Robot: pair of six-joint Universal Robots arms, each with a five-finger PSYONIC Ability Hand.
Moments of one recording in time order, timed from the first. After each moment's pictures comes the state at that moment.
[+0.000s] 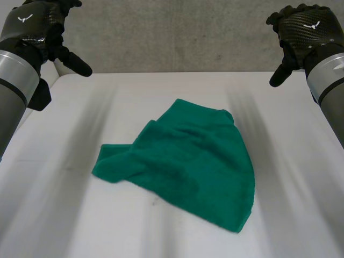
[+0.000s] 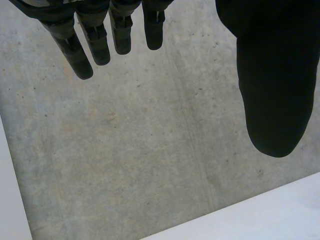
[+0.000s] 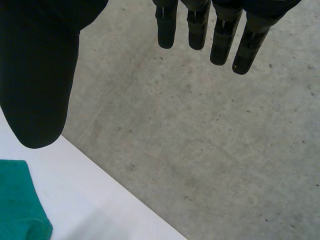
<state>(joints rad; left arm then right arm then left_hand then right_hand) 4.37 -1.64 -1.37 3.19 -1.60 3.09 1.91 -1.39 1.31 -0.04 1.56 2.84 0.20 0.21 0.21 0.20 0.04 0.18 0.21 0.20 0.23 0.05</state>
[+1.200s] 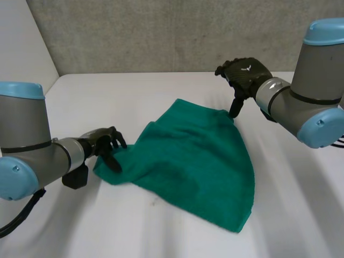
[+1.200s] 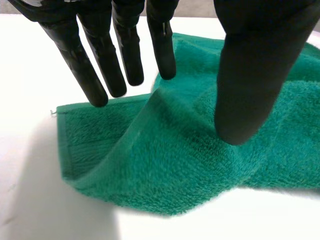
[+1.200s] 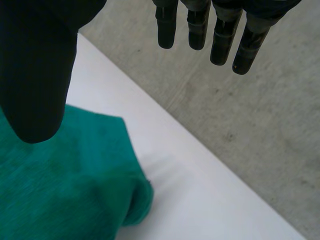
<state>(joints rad) 4.43 -2.10 -1.40 2.89 -1.38 3.03 1.96 -0.90 0.84 0.26 1.37 2.78 0.52 0.53 0.53 0.53 0.35 0.18 0.21 0.20 0.23 0.05</state>
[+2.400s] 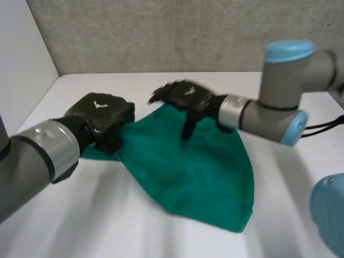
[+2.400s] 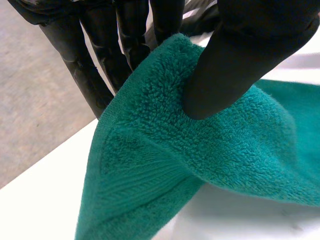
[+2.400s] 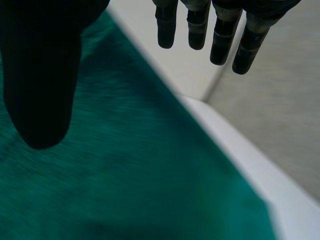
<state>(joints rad) 4.20 -1.67 -1.45 2.79 -1.48 3.44 2.03 -0.61 0.51 0.37 0.80 2.77 1.14 1.19 1.19 1.18 0.96 0.18 0.21 0.20 0.23 0.05</state>
